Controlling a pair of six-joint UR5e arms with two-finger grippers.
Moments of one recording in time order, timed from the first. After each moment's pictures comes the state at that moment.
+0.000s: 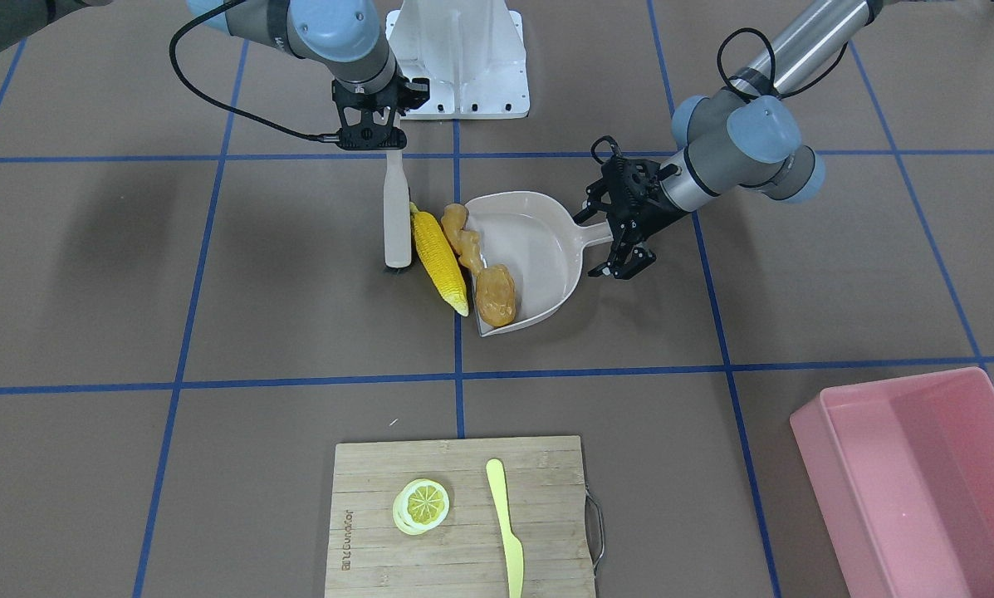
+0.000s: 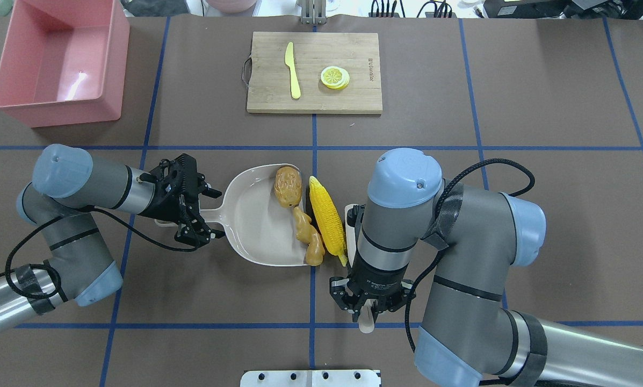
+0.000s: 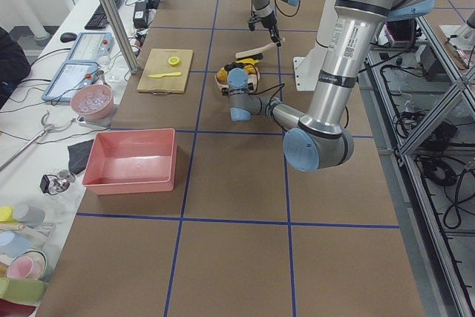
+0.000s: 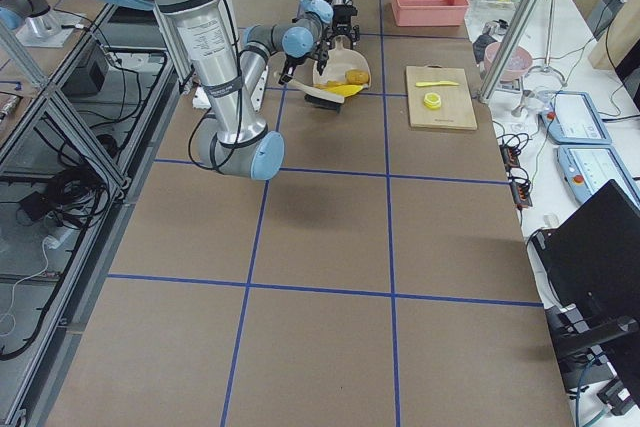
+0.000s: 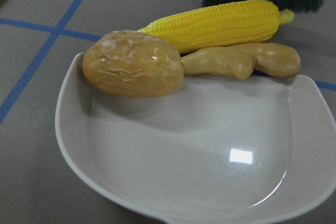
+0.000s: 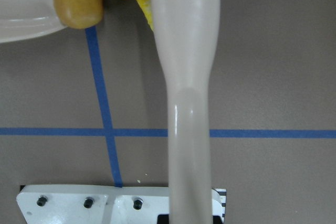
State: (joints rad) left arm -0.62 -1.91 -1.49 -2.70 -2.13 -0.08; right arm 0.42 -1.00 1.90 -1.80 2.32 1.26
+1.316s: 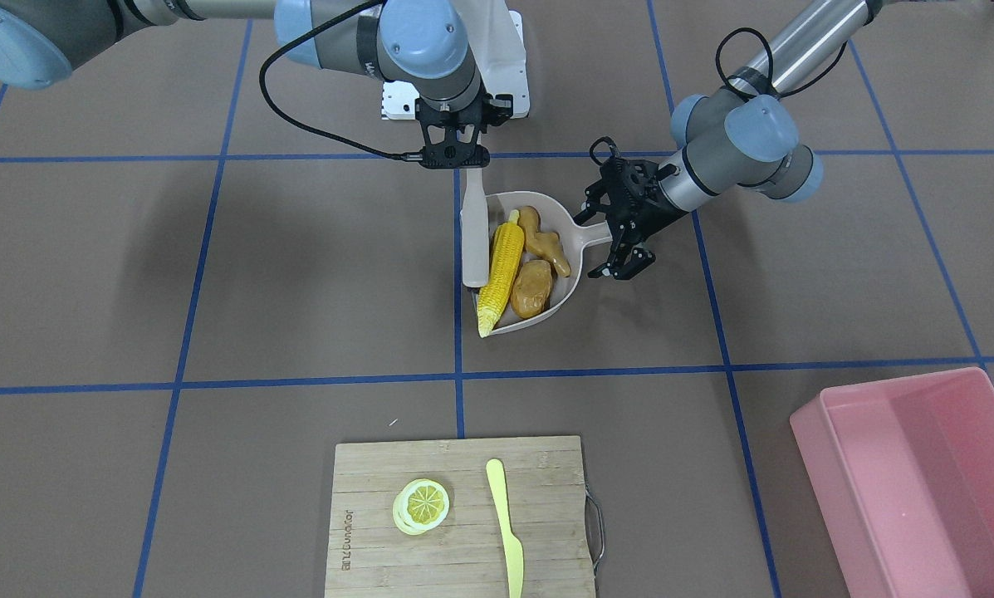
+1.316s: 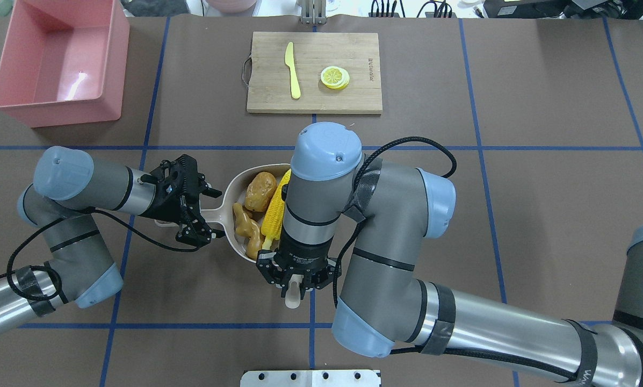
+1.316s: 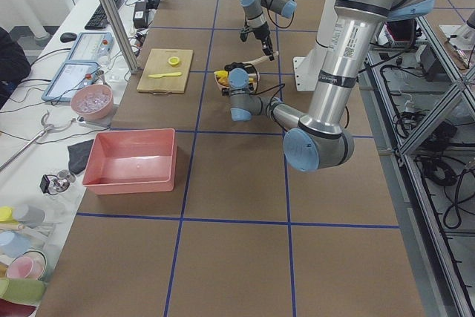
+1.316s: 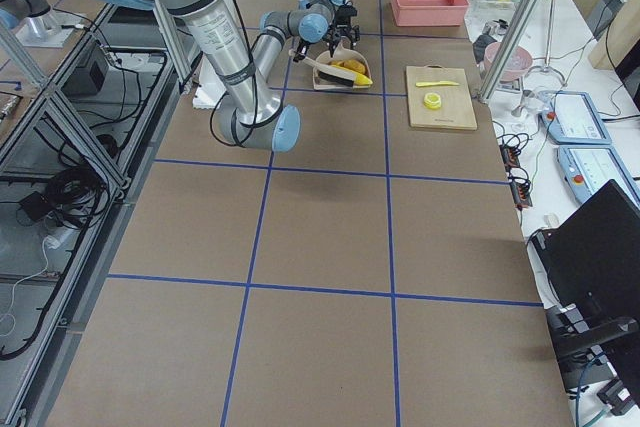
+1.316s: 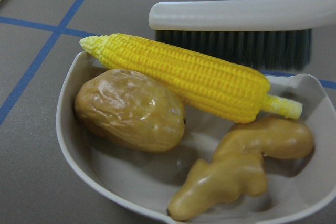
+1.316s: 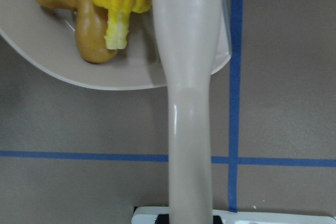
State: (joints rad) left arm -0.61 -1.91 -1.49 -2.70 -2.11 -0.08; right arm 0.42 -0.76 1.66 -1.67 2.32 1.36
